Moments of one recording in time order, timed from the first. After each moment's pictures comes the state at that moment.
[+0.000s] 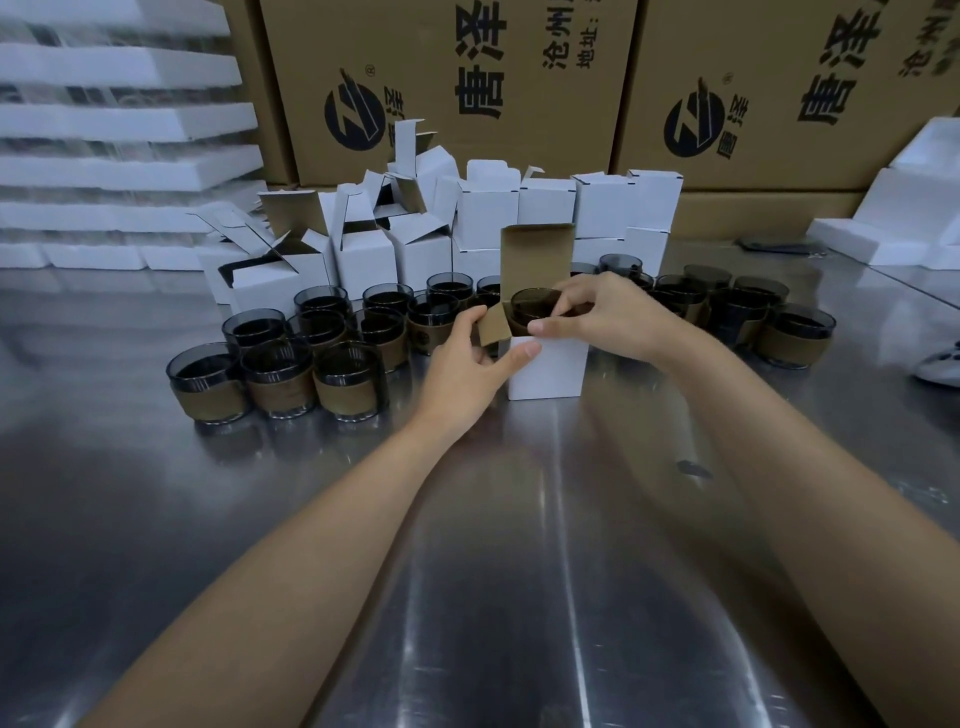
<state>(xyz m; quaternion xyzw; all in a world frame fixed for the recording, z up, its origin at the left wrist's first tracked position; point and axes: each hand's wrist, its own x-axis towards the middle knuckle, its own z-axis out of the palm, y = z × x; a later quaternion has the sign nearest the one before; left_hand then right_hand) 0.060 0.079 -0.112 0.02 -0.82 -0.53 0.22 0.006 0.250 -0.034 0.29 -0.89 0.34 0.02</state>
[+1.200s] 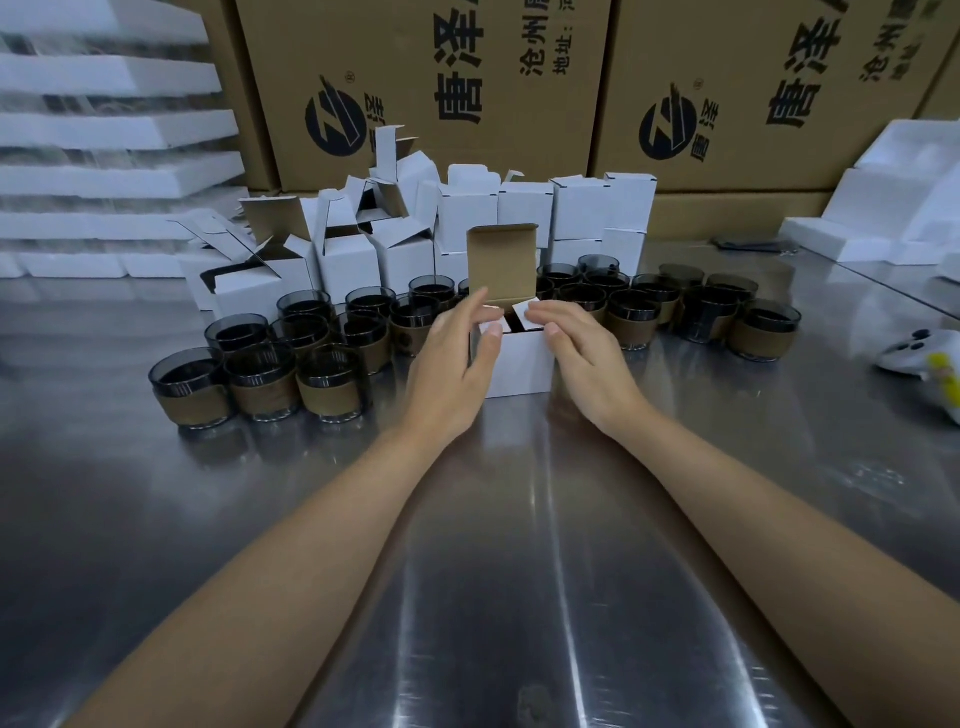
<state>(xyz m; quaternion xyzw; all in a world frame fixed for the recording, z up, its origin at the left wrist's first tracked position) 0.073 0.088 -0.107 -0.09 -0.84 -0.42 0.33 0.023 0.253 -0.098 0.32 -0.80 0.47 0.17</state>
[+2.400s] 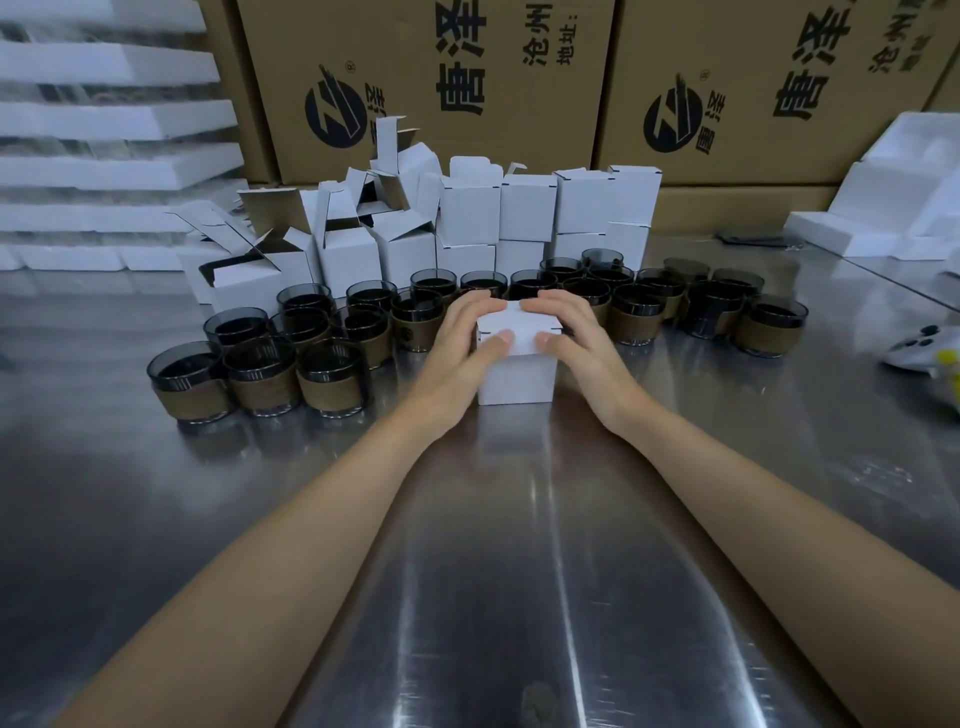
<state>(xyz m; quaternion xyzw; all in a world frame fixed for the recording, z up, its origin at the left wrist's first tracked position) 0.077 0.088 -0.099 -0.12 -0.79 -0.57 0.19 0.029 0.249 -0.095 0.32 -0.73 0.60 0.03</state>
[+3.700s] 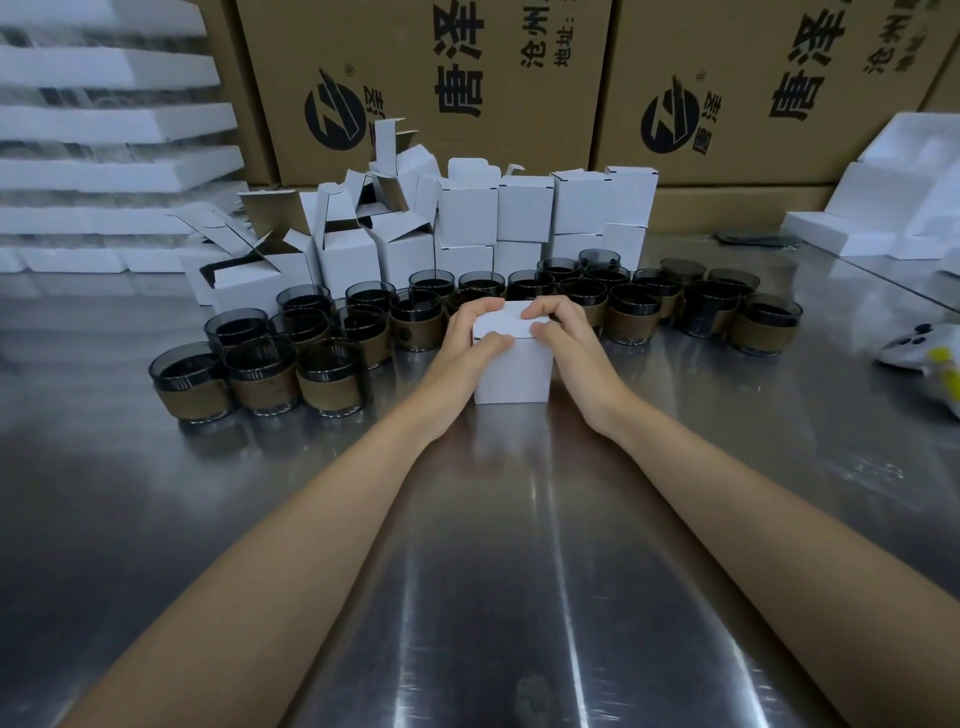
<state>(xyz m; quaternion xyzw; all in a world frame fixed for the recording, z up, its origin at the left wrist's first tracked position) 0.074 0.096 -0.095 -0.05 -0.76 -0.64 0.12 0.039 0.237 -0.087 0.24 -0.73 0.64 0.02</state>
